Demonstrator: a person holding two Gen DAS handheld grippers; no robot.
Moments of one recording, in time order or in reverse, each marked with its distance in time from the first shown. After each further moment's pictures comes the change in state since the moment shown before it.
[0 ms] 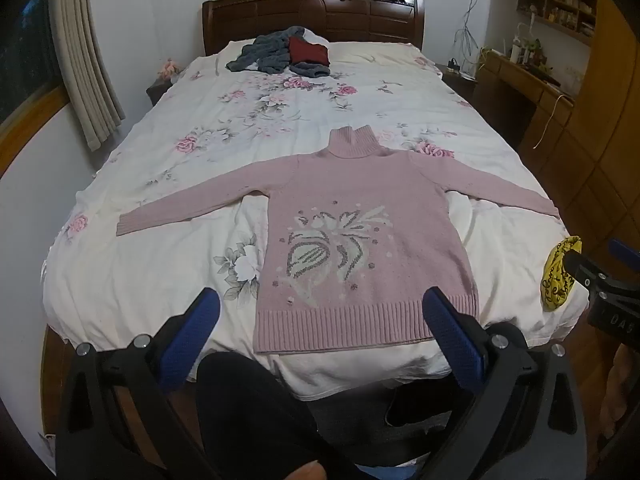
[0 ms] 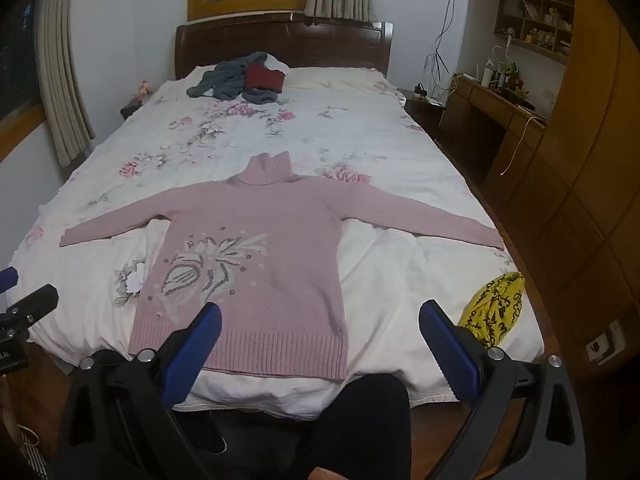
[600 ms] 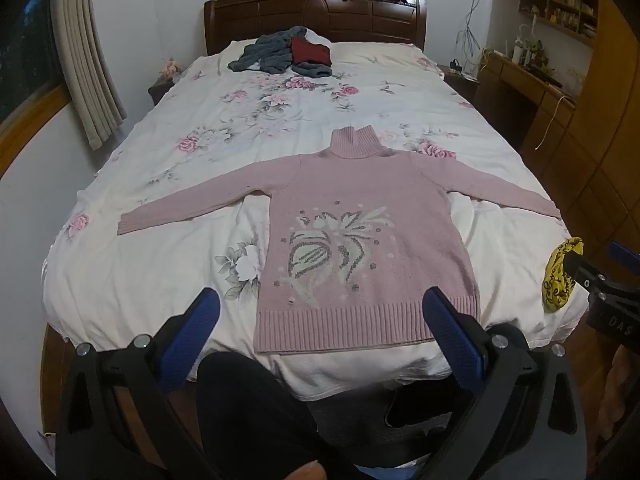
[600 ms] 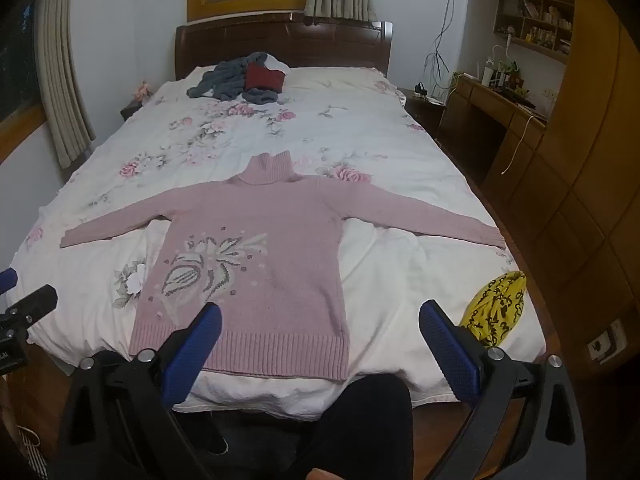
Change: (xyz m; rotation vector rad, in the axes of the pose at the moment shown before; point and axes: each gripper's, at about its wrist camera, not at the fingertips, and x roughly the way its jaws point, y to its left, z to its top) left arm 0.001 0.001 0.000 -0.001 -0.003 0.004; right arm 0.000 0.000 0.000 0.002 -0.004 0.003
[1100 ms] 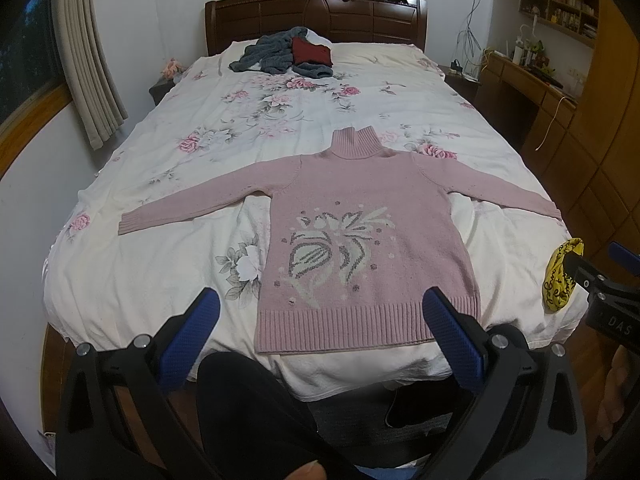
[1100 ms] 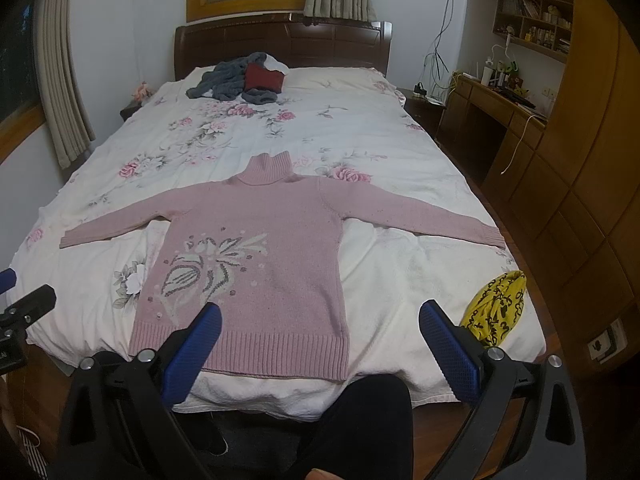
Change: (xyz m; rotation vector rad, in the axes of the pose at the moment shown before) left arm -0.001 -0.002 0.000 0.001 -0.002 0.001; right arm 0.000 0.000 0.000 0.000 0.001 0.002
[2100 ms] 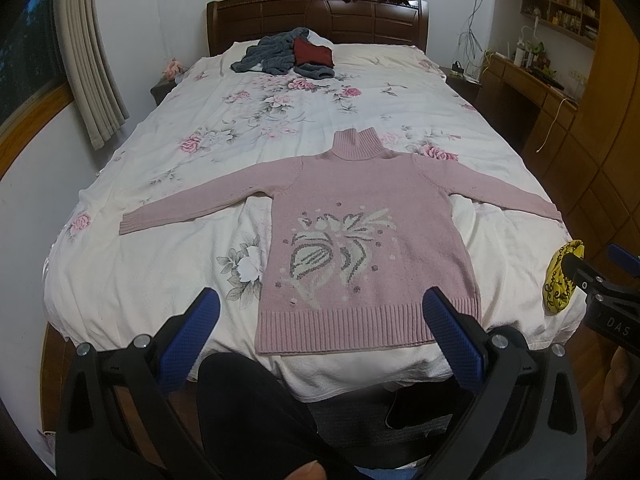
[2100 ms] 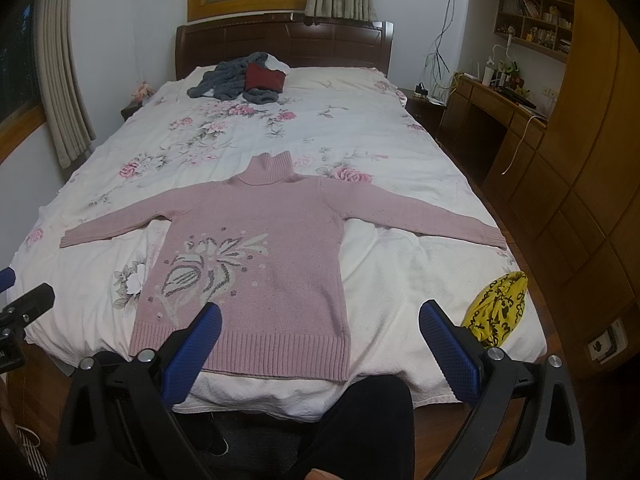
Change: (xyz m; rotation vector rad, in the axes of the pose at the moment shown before) left arm 0.001 0.004 0.002 0.000 -0.002 0.001; right arm 0.000 0.000 0.000 0.002 -0.001 0.000
